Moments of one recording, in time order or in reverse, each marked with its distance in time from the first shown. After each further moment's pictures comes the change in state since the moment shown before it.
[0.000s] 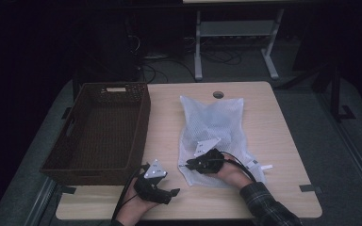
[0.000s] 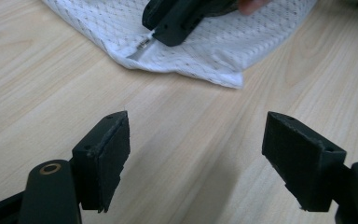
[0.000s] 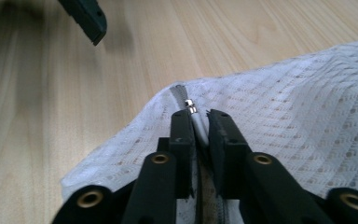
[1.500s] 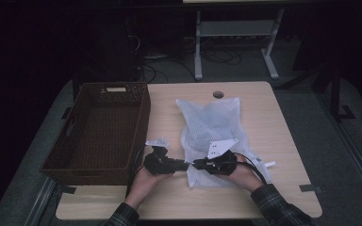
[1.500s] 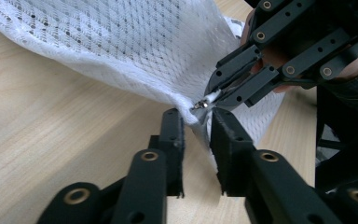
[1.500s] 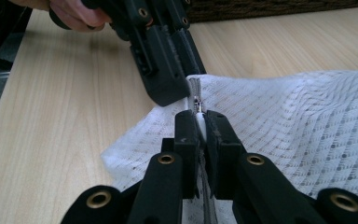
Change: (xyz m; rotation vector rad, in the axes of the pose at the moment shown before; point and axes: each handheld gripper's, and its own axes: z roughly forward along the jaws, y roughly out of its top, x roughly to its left) left arm 0.047 0.047 0.029 -0.092 -0.290 -0.214; right arm 0.011 -0.004 -0.045 -0.111 0.014 -0.058
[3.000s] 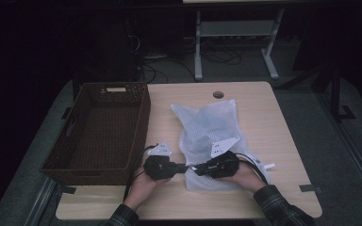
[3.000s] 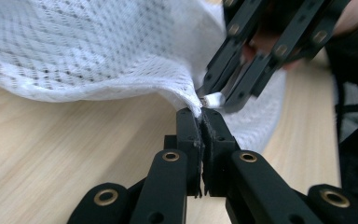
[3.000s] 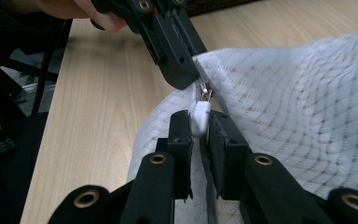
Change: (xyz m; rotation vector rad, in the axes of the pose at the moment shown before) left arm -0.016 -0.005 -0.003 0.001 0.033 0.234; right arm -0.004 -0.009 -0.001 0.015 0.146 0.131
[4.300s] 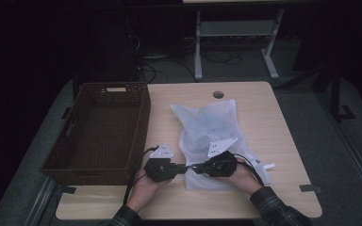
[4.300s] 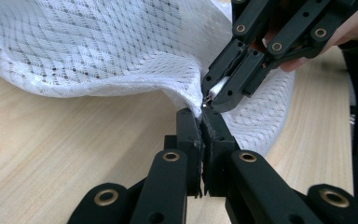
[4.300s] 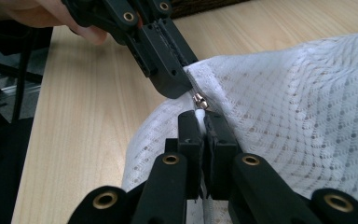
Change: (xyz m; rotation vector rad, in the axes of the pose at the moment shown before) left arm -0.012 -0.001 0.001 0.012 0.093 0.018; right arm 0.006 0.006 0.002 0.008 -0.067 0.008
